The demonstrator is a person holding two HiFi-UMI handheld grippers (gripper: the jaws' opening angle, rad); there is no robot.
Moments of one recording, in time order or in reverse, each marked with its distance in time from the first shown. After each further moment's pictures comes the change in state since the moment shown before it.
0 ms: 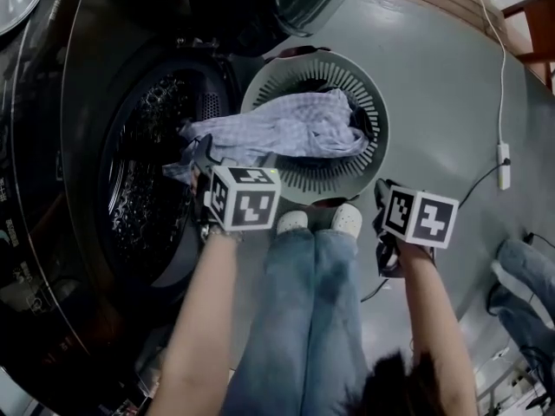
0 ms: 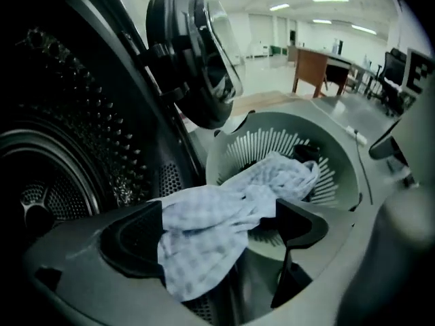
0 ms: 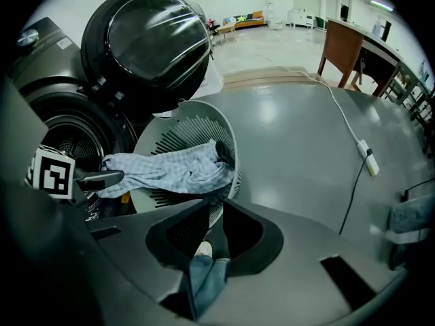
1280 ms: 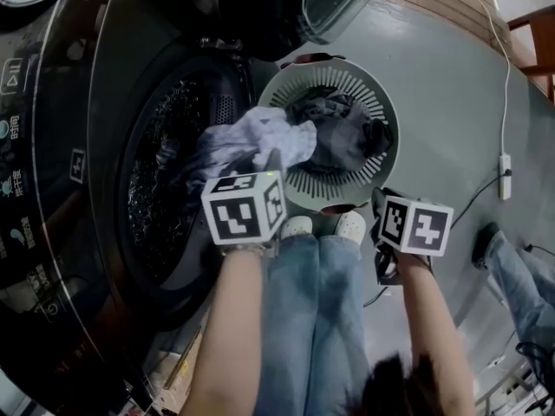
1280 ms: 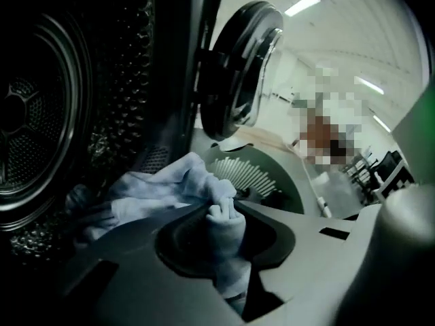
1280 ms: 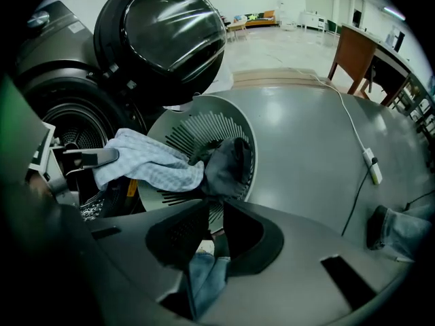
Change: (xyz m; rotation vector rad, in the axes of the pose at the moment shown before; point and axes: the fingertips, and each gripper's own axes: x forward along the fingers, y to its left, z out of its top) left arm -0.026 -0.018 0.017 -0.493 -0.126 -0.282; right arm 0.006 0.031 -0.004 -0.069 0.019 0.010
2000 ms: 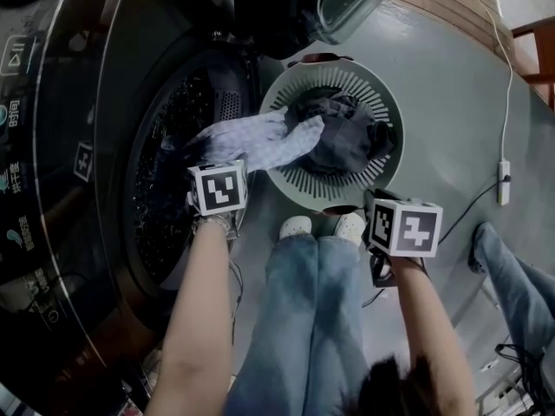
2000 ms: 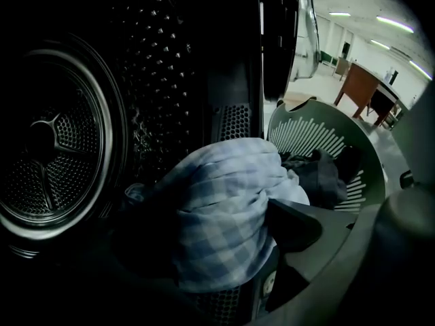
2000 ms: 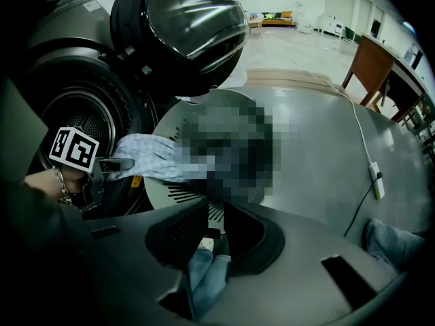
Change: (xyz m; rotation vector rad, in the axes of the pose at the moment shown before) left arm 0.010 0.144 -0.041 0.139 0.182 0.404; right arm 0.007 0.025 -0.001 -0.105 0.033 0.007
